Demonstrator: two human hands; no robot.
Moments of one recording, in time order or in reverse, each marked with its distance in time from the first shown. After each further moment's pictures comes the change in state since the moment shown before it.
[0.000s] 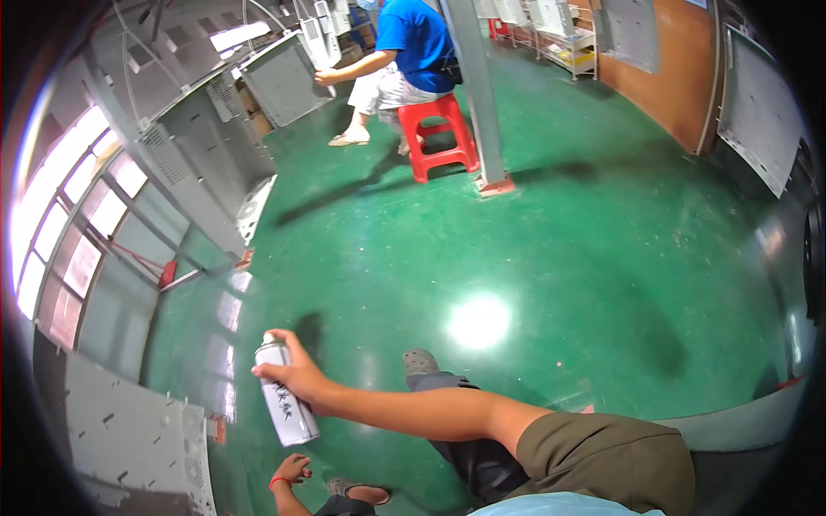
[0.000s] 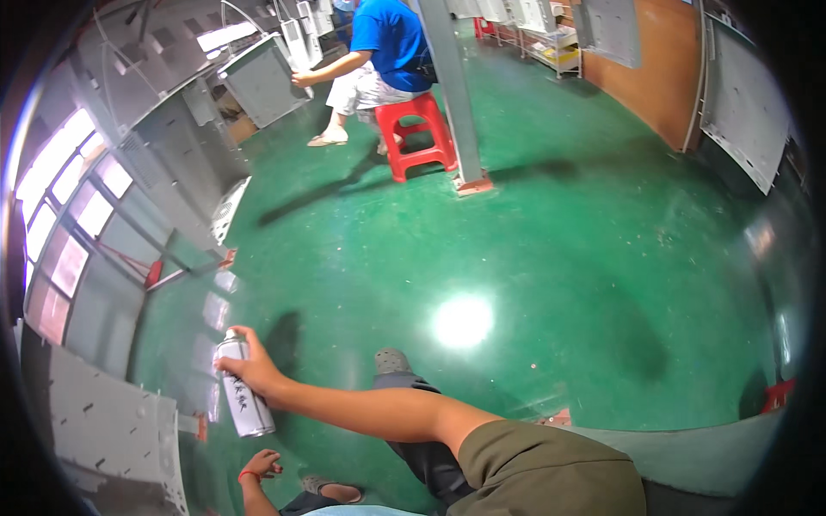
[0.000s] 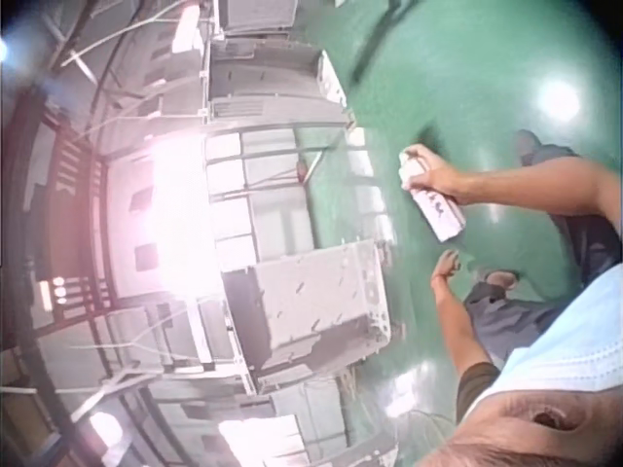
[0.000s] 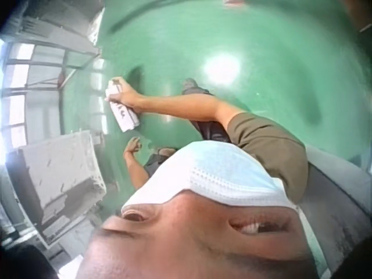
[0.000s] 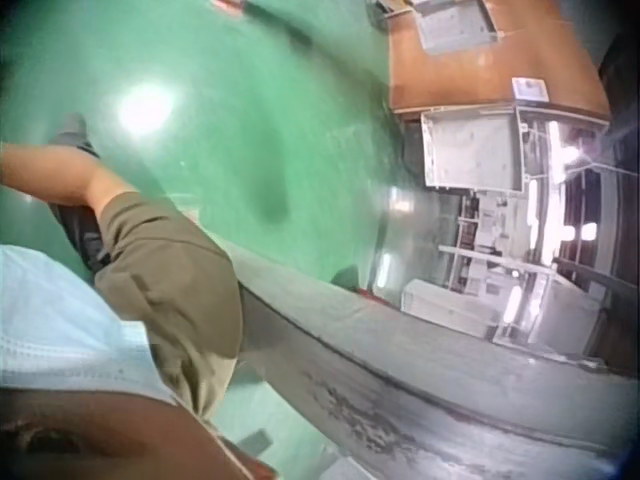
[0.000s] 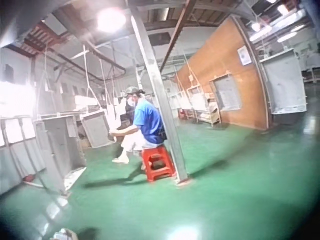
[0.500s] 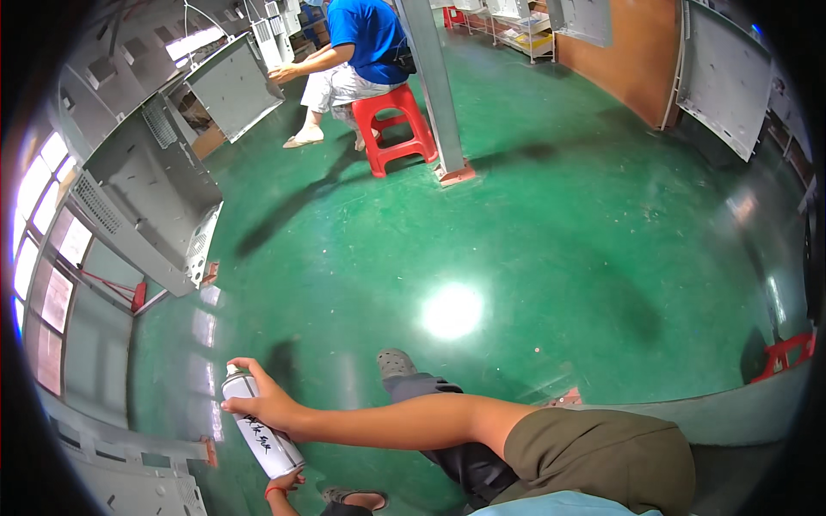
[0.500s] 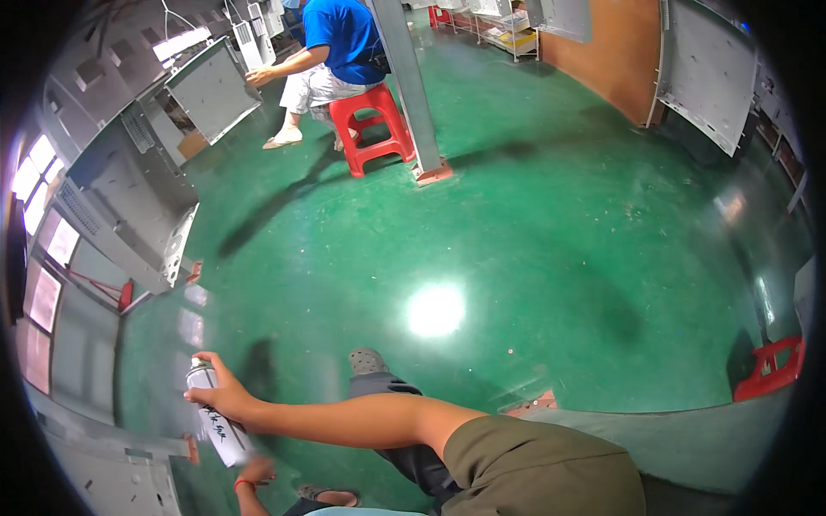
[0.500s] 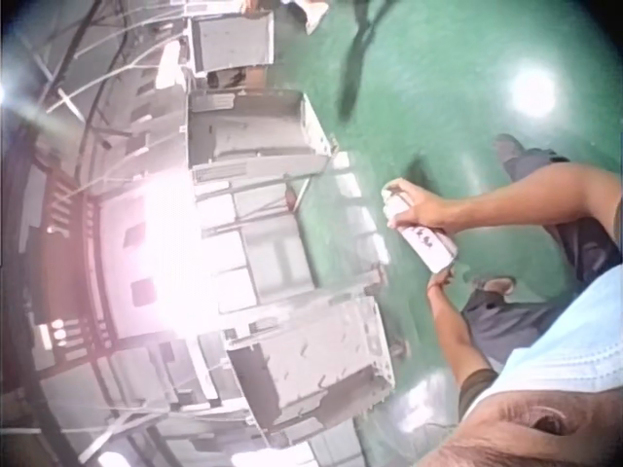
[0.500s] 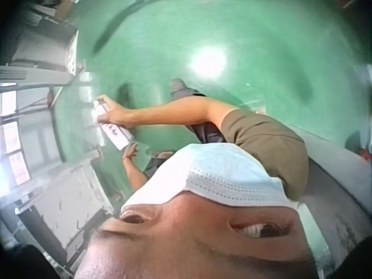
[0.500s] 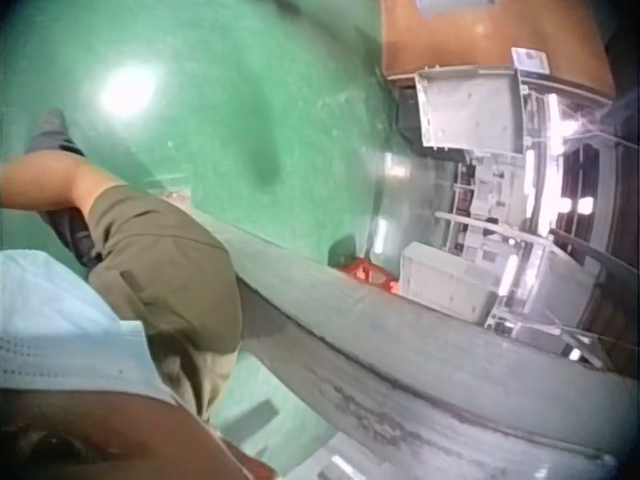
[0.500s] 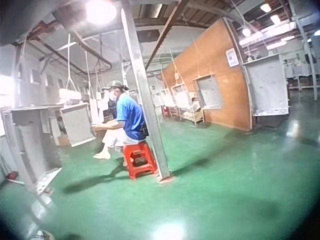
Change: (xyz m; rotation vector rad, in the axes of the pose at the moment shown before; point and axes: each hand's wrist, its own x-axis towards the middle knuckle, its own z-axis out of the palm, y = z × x) left_hand 0.040 0.046 0.014 0.033 -0.061 -0.005; right_hand 0.003 -0.022 -0.007 -0.074 -0.071 0.007
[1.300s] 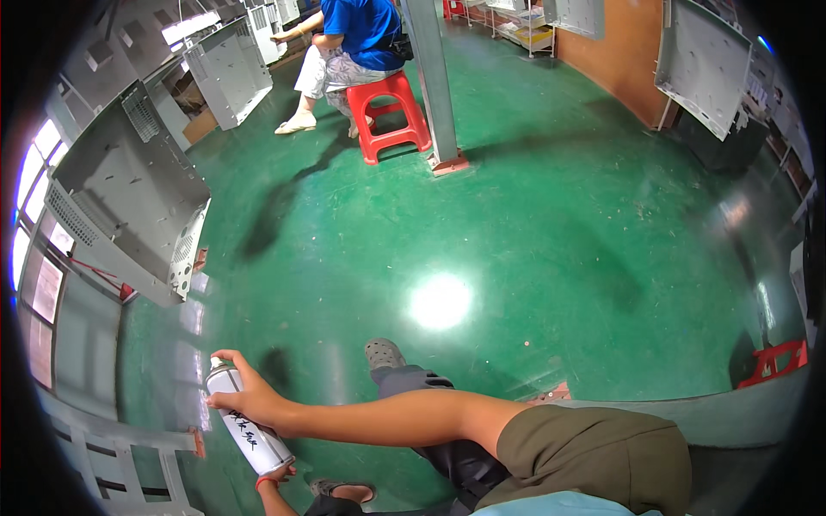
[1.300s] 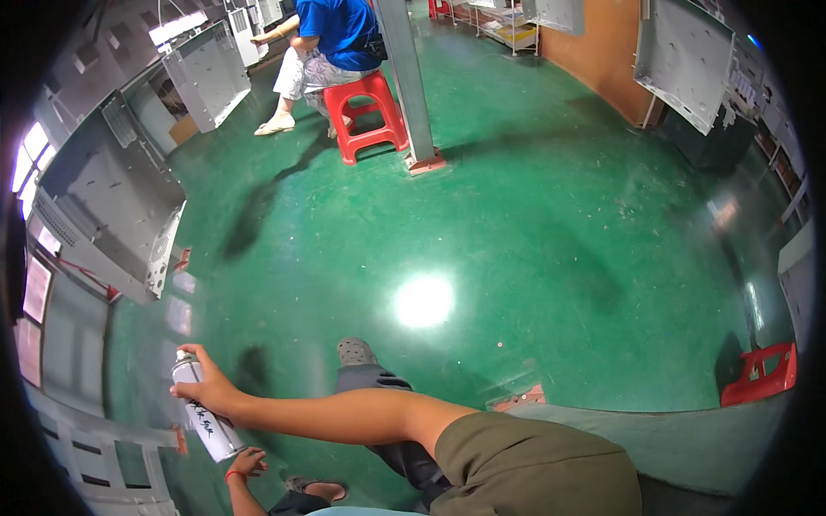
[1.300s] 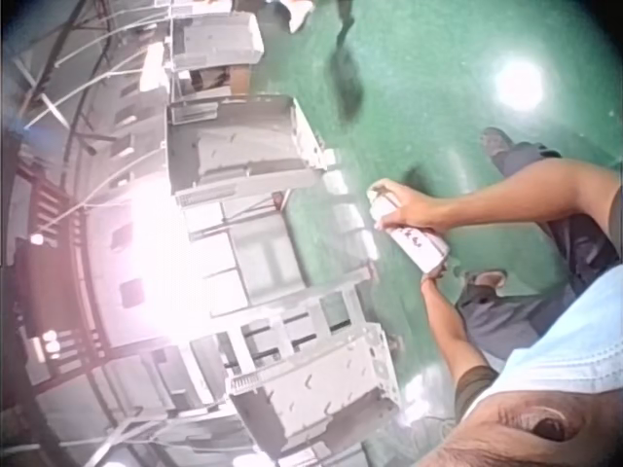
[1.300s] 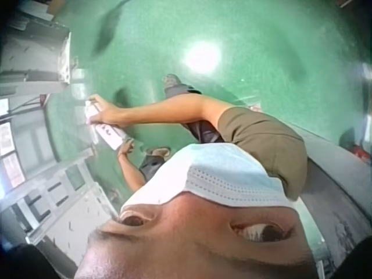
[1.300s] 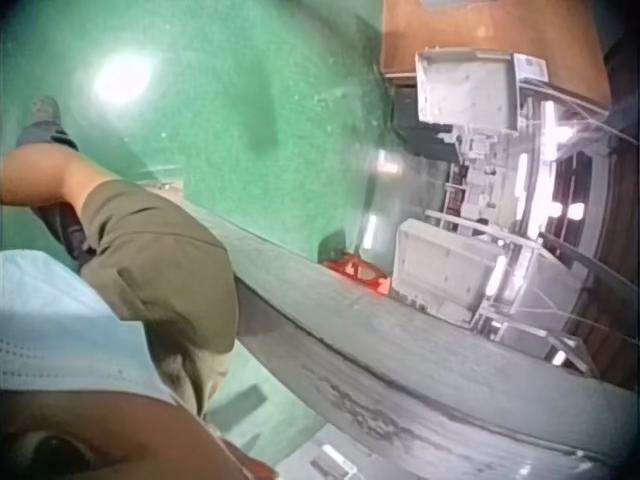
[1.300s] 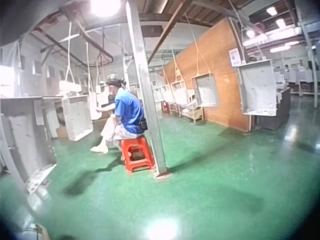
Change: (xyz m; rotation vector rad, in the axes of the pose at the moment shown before) left_hand 0.004 0.029 0.017 -0.004 0.017 0.003; right_hand 0.010 -0.014 -0.006 0.016 0.011 0.000
